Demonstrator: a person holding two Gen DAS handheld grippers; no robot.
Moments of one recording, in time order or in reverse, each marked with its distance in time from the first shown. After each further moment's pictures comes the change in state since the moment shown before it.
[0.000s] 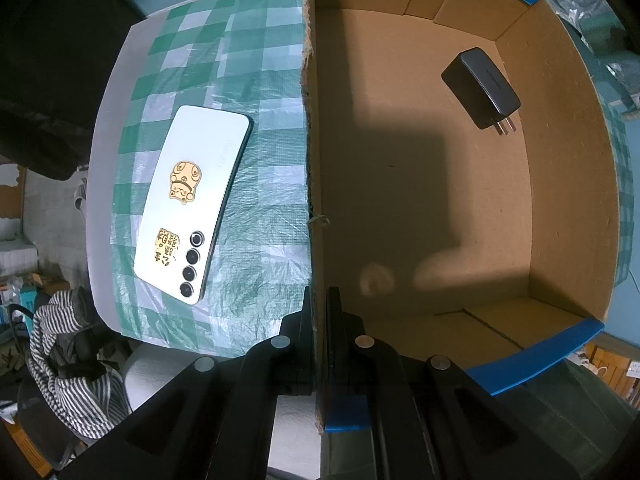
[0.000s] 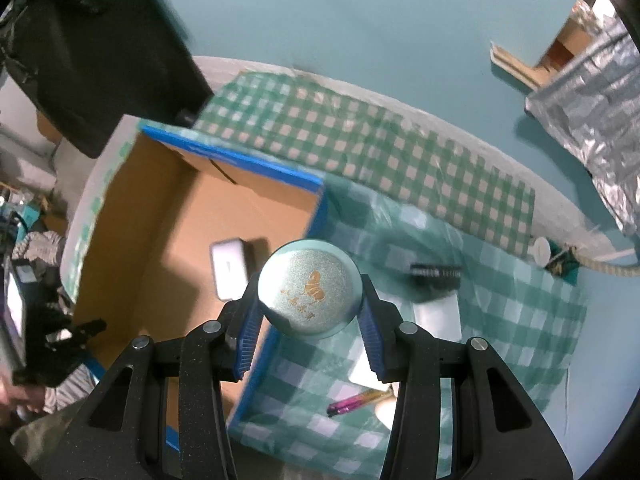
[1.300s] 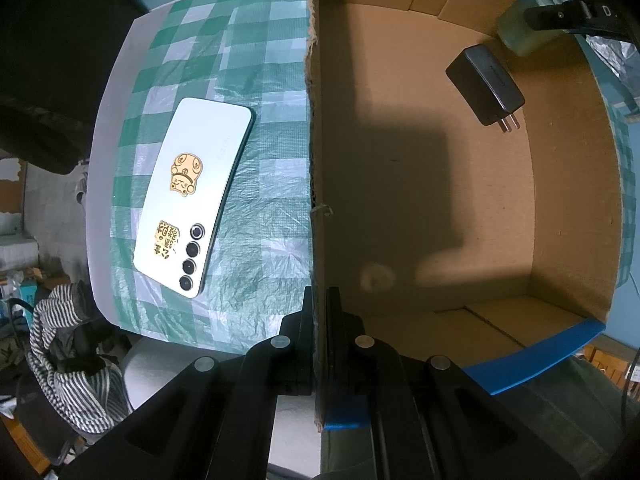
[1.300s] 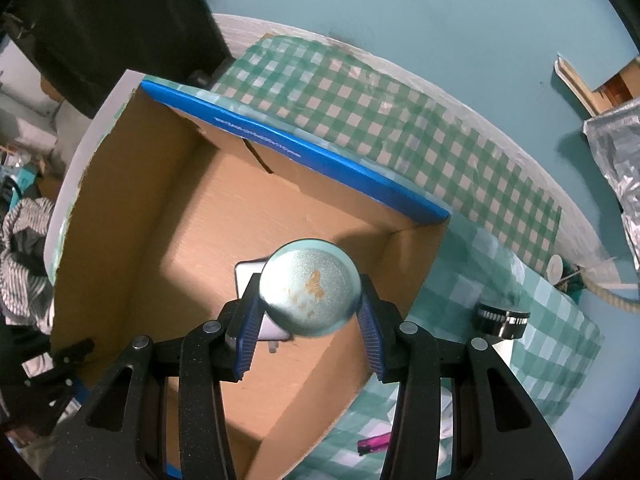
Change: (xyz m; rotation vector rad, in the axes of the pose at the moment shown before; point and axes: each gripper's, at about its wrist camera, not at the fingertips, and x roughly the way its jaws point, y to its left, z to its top) left arm 0.003 -0.001 -0.001 -0.010 0.016 0.007; right arm 0.084 0.052 0.029 -0.091 0.119 -0.007
